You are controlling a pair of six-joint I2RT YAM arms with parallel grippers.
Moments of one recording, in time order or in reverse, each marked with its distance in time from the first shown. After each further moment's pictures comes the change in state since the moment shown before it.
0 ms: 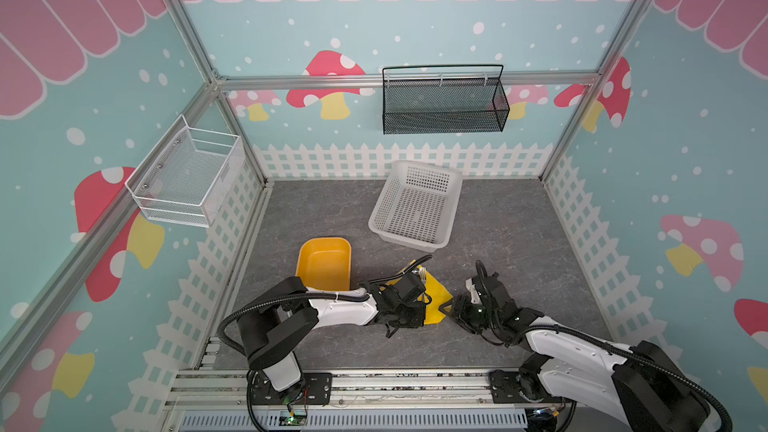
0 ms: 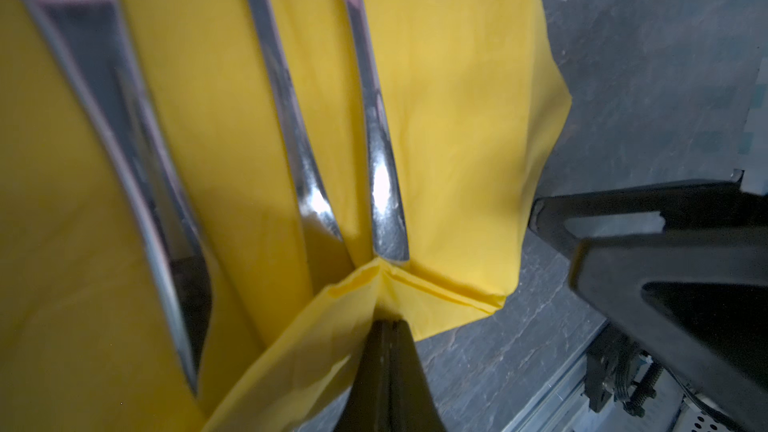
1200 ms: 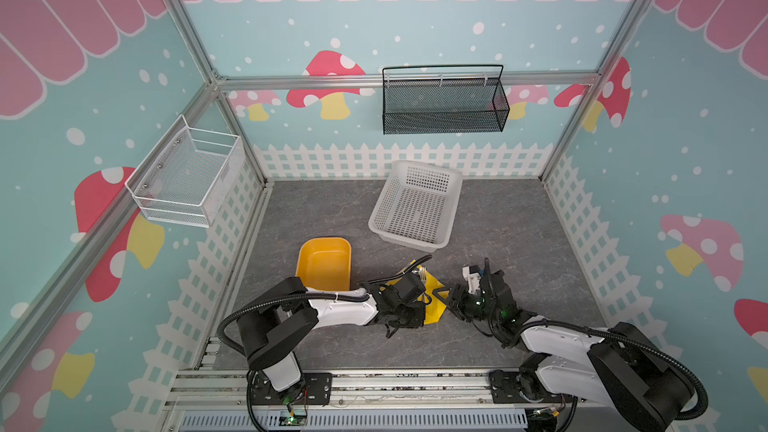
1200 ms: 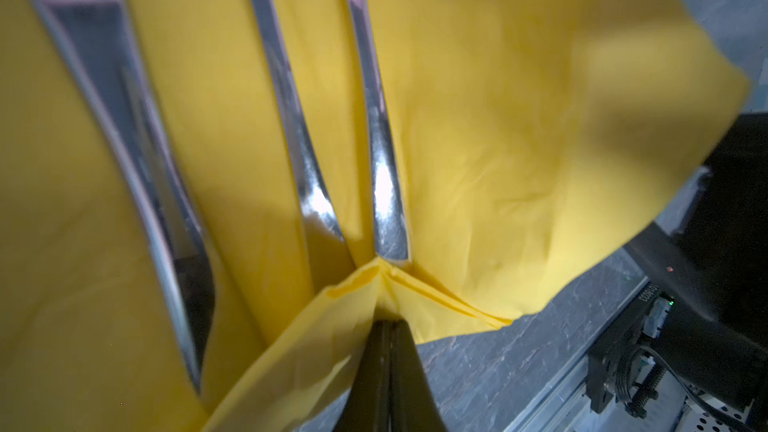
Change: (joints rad) left arm 0.000 -0.004 0.000 -0.006 -0.005 0.000; right arm -0.046 0.138 -0.048 0.478 -0.068 0.034
